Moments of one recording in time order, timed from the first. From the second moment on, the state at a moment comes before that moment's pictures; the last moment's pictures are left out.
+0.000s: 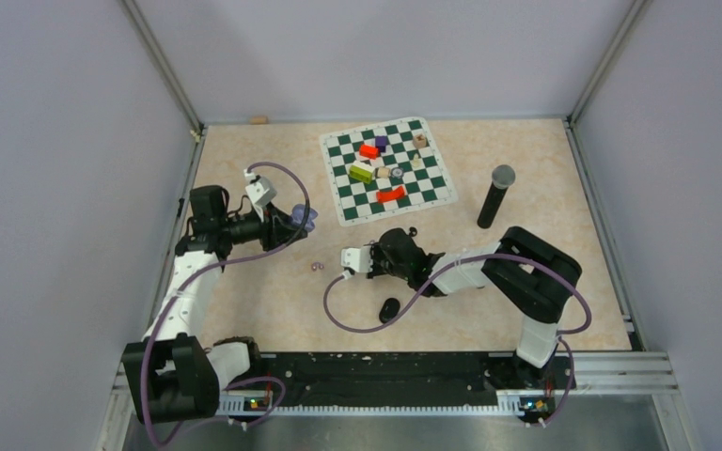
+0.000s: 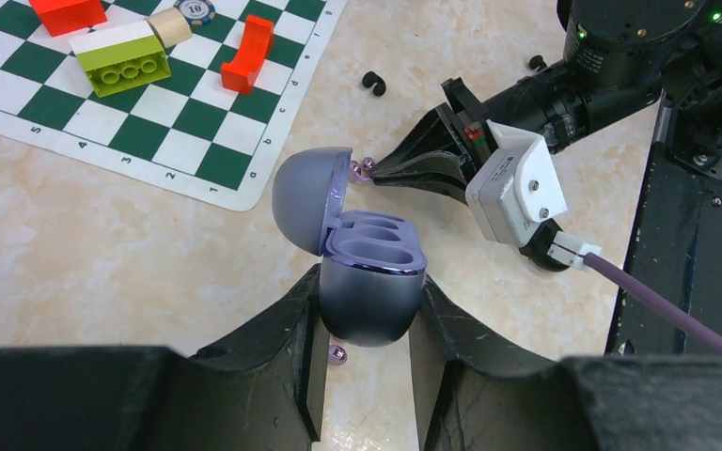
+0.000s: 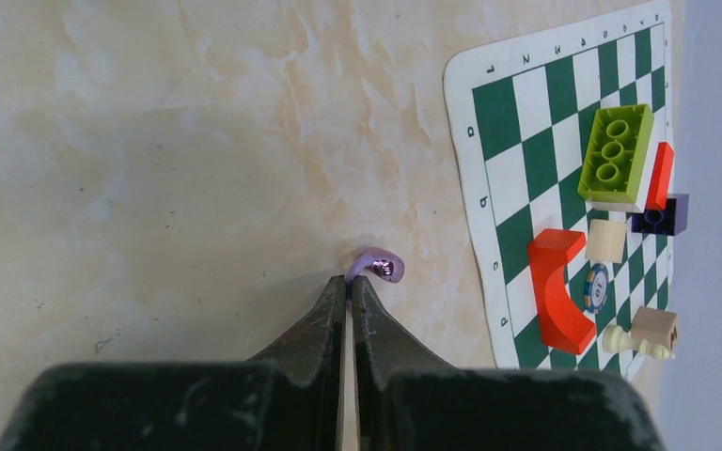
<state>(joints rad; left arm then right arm) 0.12 1.11 0.76 -0.31 1.17 0.42 0.93 1.81 0.77 0.47 0.06 -0.87</state>
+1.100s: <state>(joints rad) -0.09 1.19 0.93 -0.46 1.27 0.61 0.64 1.27 0.92 0.19 -0.95 -0.16</state>
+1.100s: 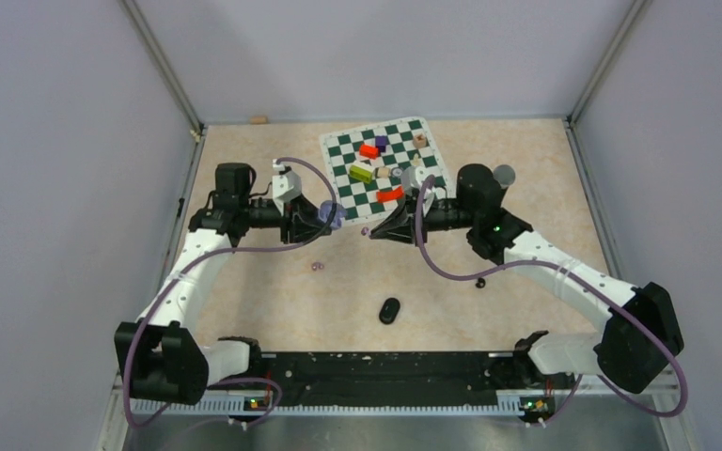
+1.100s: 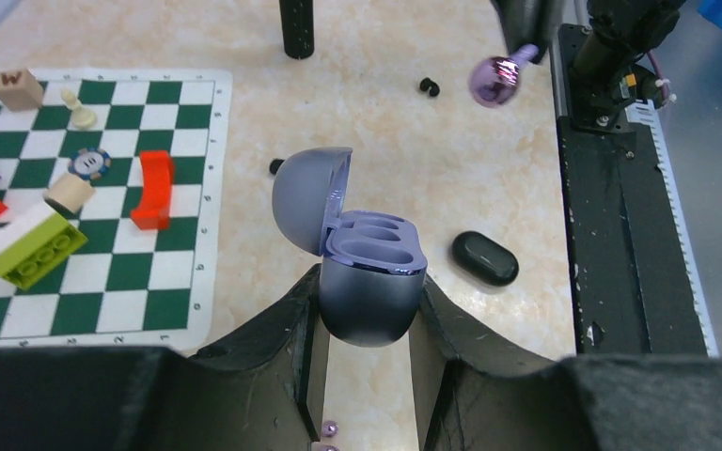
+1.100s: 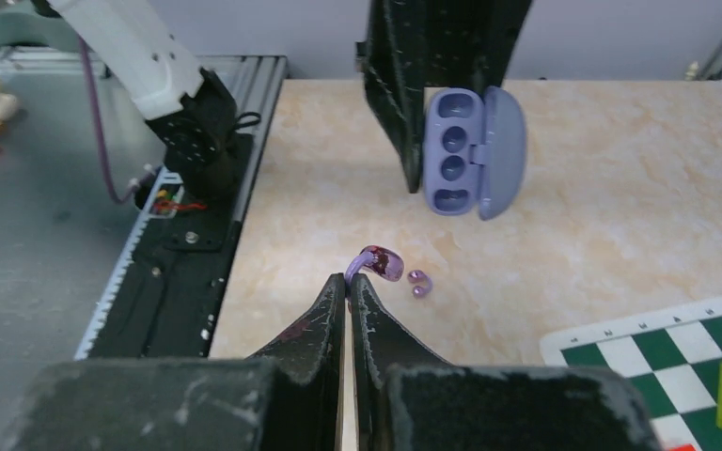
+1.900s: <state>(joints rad) -0.31 1.26 0.82 0.03 1.28 0.21 0.58 1.16 0.71 0.74 -1.07 0.31</state>
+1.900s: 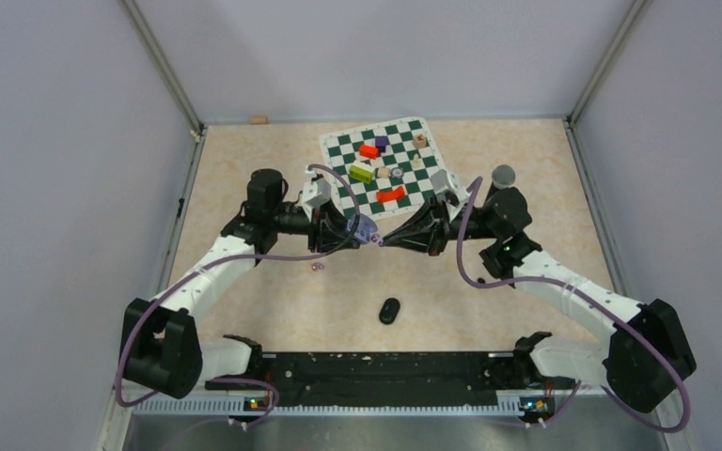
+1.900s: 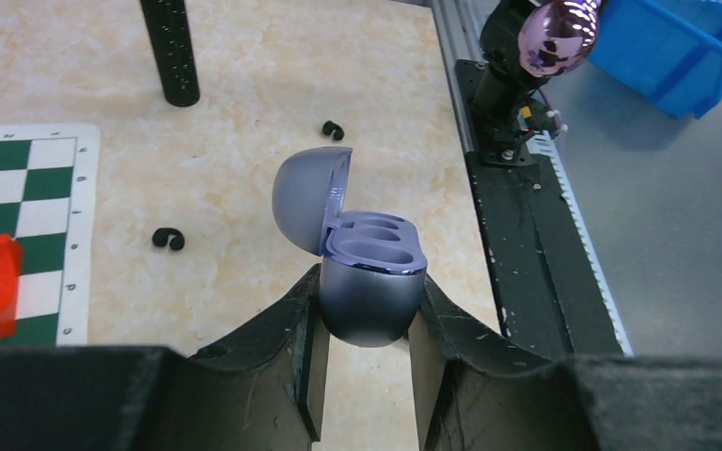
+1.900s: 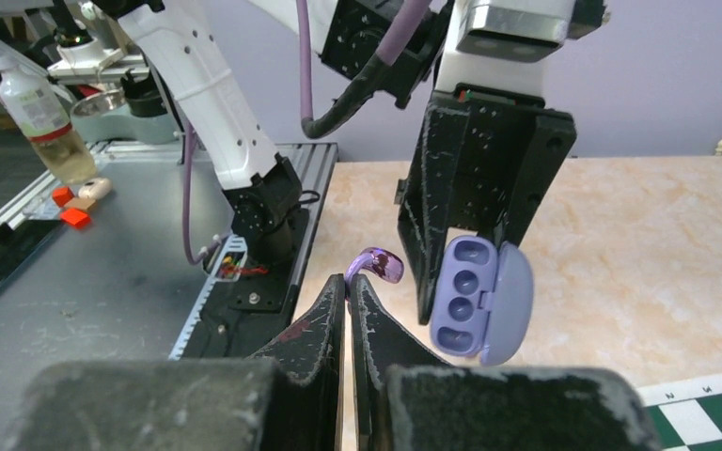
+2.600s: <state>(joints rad) -0.38 1.32 0.80 0.03 1.38 0.22 0.59 1.23 0.67 0.85 -1.04 0.33</state>
